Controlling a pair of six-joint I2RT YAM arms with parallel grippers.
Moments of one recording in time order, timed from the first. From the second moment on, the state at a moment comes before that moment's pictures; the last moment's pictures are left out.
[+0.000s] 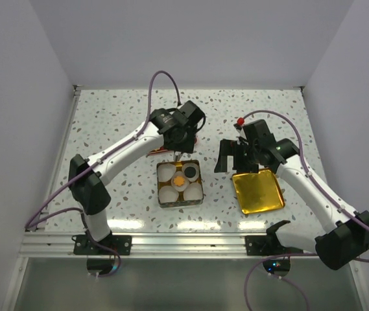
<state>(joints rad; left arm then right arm) -0.82 1.79 1.78 -1.08 -0.29 -0.59 0.46 1.20 1.10 -0.89 -0.20 0.47</state>
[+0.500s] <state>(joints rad) -0.74 1.86 1.78 -1.10 -0.25 -0.62 0.46 1.19 1.07 -0.89 -0.20 0.47</state>
